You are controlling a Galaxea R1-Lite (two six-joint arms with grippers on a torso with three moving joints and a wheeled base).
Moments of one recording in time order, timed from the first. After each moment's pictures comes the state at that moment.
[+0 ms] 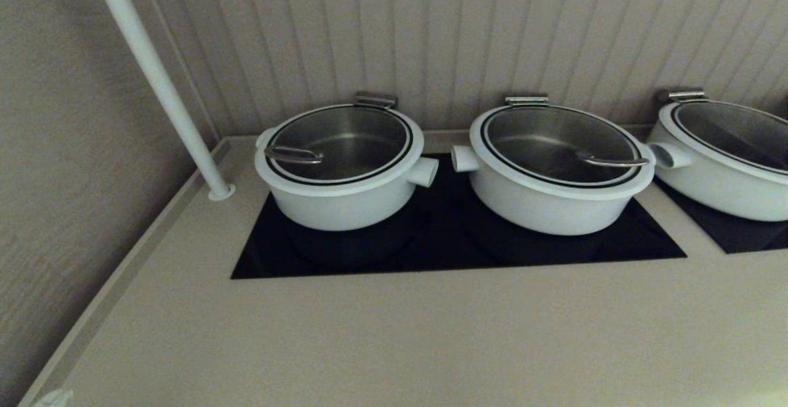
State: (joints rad) left arm 0.05 0.38 0.00 -0.20 0.00 0.27; right arm -0.01 0.00 0.00 0.00 0.06 -0.09
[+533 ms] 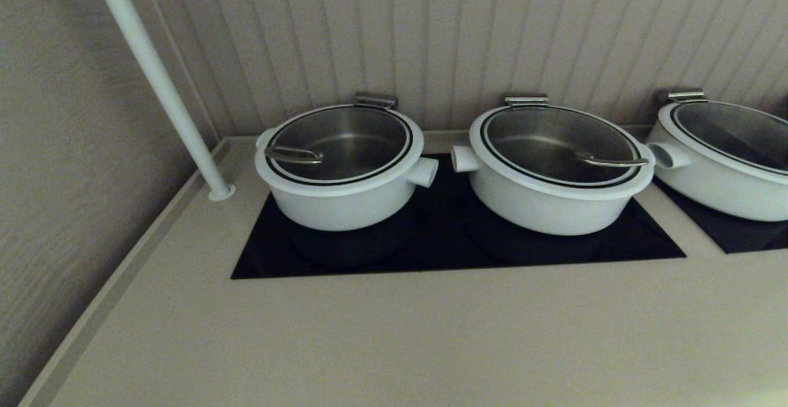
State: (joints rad) left arm 0.02 0.09 0.00 -0.03 -0.05 0.25; right arm -0.01 0.00 0.00 0.00 0.06 -0.09
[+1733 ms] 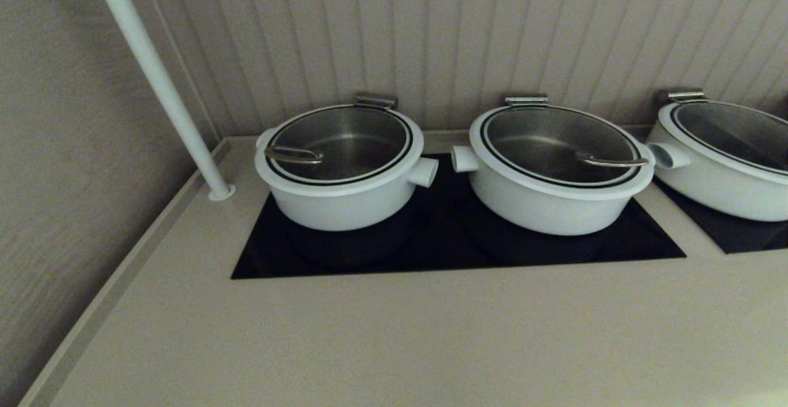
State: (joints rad) left arm 0.01 0.00 0.00 0.00 -0.05 0.08; right arm -0.01 0.00 0.00 0.00 0.06 -0.10
